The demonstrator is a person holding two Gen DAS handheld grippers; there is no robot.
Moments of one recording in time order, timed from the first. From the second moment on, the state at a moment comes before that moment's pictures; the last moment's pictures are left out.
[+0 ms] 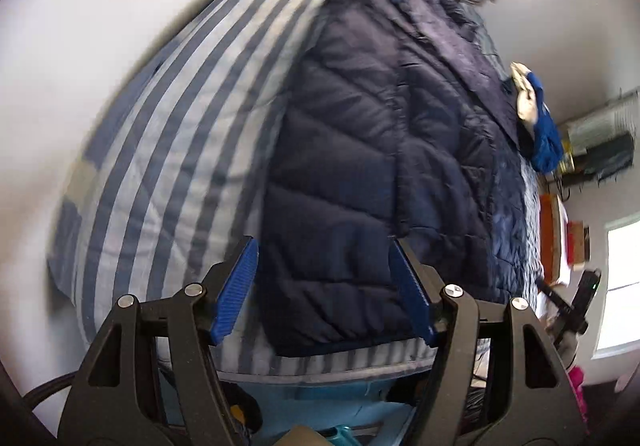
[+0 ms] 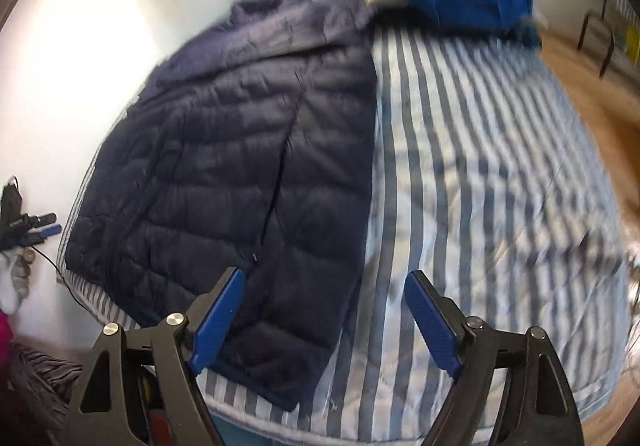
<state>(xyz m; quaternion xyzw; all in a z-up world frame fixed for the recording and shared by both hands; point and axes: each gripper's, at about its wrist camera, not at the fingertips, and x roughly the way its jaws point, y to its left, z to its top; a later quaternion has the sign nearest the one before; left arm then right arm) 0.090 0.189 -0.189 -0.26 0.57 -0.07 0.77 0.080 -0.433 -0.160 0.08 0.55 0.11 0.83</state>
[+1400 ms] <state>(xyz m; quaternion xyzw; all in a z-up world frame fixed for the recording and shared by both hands) 0.048 0.173 -0.084 -0.28 0.45 -0.14 0.84 0.041 -0.419 -0.081 0.17 0.48 0.23 0.83</state>
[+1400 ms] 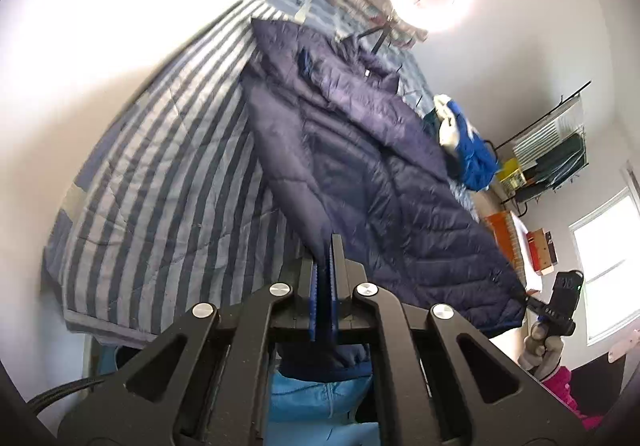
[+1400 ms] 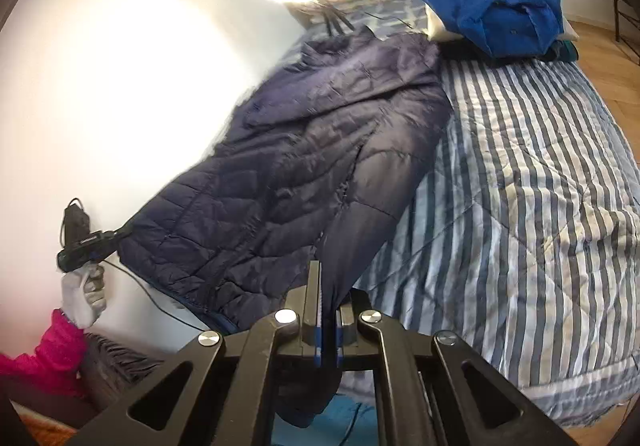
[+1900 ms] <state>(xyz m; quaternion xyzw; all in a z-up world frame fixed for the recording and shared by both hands) 0.194 0.163 -0.032 -0.25 0.39 -0.13 0.88 0.166 -0.434 -0.038 0.17 0.44 0.22 0.86</state>
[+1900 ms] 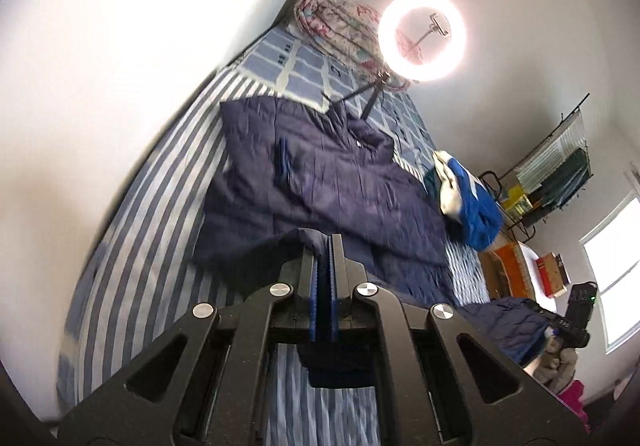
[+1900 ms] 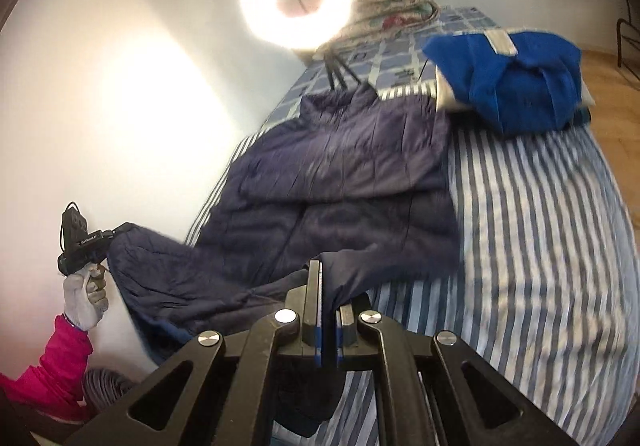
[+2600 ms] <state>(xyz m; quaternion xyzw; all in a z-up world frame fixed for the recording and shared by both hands) 0.404 0.139 -0.161 -0.22 0.45 -0.05 0.86 0.401 -0.436 -0.159 0.17 0.51 0.11 0.84</state>
